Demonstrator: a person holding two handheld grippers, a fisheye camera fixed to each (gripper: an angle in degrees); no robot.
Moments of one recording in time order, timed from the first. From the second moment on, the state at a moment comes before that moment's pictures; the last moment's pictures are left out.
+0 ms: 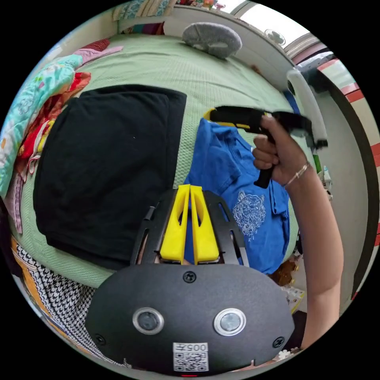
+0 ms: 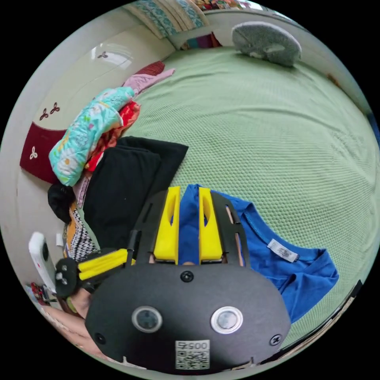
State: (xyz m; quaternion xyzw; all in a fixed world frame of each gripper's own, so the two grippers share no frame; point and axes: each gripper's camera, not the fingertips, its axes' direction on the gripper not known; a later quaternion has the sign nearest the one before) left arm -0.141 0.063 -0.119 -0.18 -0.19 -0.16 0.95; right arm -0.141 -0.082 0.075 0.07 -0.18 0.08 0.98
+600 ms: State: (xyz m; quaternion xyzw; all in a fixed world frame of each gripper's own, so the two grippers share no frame) left arm -0.086 0.055 0.047 -0.22 -0.29 -0.09 0.93; right arm -0.117 0.128 0.100 0.04 0.03 0.35 0.93
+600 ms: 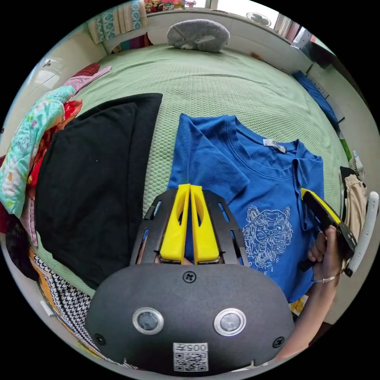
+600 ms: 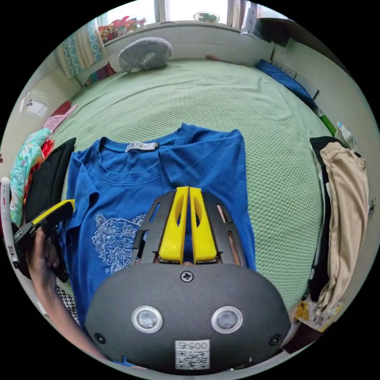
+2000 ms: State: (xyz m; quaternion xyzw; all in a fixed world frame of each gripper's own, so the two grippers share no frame) left arm -0.019 0.035 0.235 -0.25 -0.17 -0.08 0.95; right arm -0.213 0.139 0.137 0.04 0.11 0.32 0.94
